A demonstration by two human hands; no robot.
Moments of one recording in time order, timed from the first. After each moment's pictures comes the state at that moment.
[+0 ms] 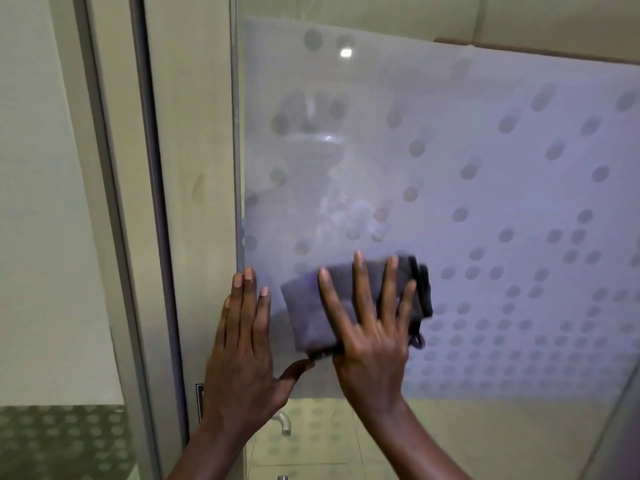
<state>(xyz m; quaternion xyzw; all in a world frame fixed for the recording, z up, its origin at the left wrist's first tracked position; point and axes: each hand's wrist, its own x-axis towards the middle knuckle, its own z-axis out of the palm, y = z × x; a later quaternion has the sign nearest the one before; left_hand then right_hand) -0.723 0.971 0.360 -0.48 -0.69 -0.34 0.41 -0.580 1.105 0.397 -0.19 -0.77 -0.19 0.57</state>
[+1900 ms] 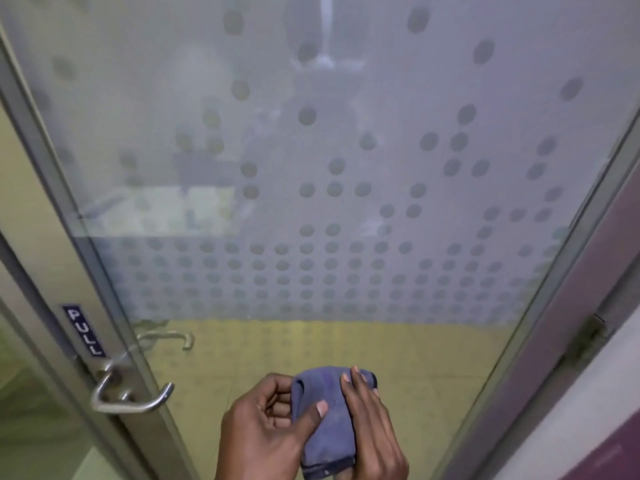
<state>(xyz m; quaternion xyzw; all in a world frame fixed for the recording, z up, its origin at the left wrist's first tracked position) -0.423 1.036 0.308 -0.21 -0.73 -0.61 -0.22 -0.337 1.114 0.271 -0.35 -0.79 0.26 0.43</state>
